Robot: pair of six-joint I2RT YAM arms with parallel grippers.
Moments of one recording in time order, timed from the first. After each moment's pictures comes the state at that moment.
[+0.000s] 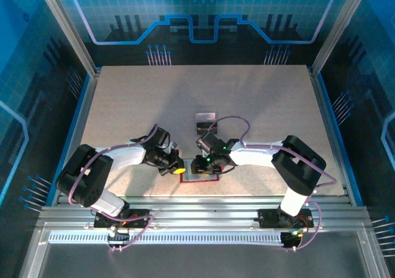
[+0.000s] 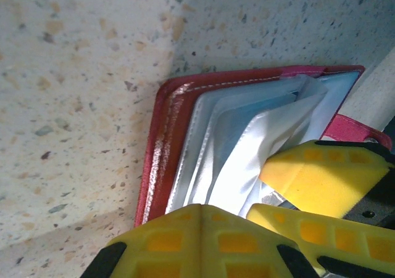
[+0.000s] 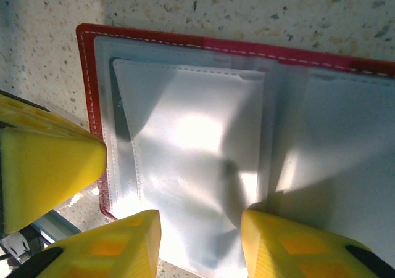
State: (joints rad) left arm -0.43 1.51 0.61 -0.30 0.67 -0.88; right arm 0.89 1.72 0.91 -0.32 -0.31 0.86
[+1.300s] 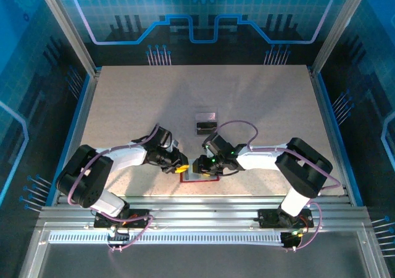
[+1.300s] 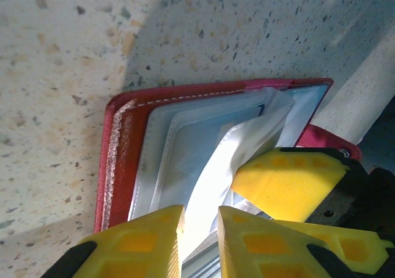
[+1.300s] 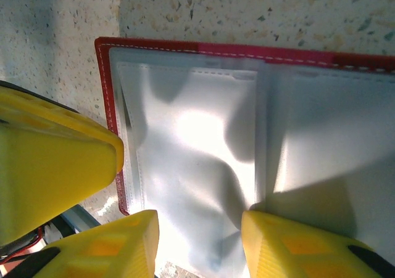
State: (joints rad) left arm -0.46 1.51 0.61 -0.23 0.66 -0.98; right arm 0.85 1.67 0.77 -0.09 -0.39 0.93
